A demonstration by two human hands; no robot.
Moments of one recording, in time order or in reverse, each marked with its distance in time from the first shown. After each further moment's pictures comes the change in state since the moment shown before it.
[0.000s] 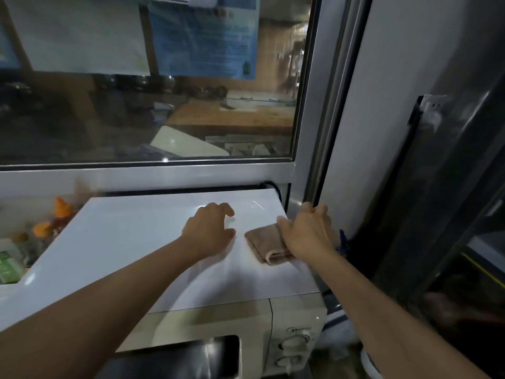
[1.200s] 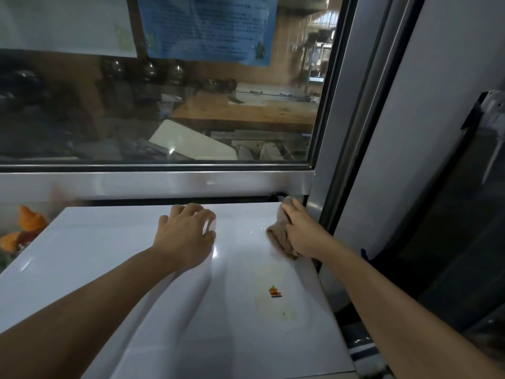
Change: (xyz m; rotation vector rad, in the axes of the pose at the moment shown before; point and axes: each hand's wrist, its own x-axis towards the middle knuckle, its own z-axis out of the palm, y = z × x) left_hand 0.066 -0.059 0.012 0.201 0.030 -0.006; right_hand 0.106 -0.011 0.044 0.075 -0.400 -0.336
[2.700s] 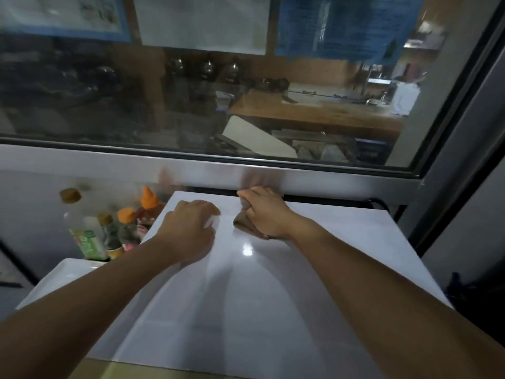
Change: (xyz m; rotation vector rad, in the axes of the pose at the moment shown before) left_hand -0.049 -0.151 -0.047 -0.086 0.050 -0.140; right_hand 0.073 -0.192 0.102 -0.267 -0.032 -0.469
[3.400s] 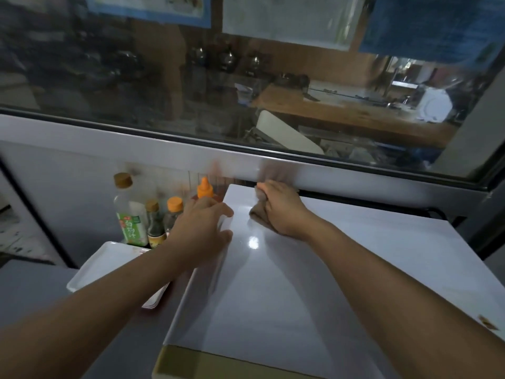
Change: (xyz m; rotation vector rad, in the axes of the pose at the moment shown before) left_hand -0.037 -0.076 -0.025 -0.068 0.018 -0.040; right_hand 0.034 -0.081 0.020 0.005 0.077 0.008
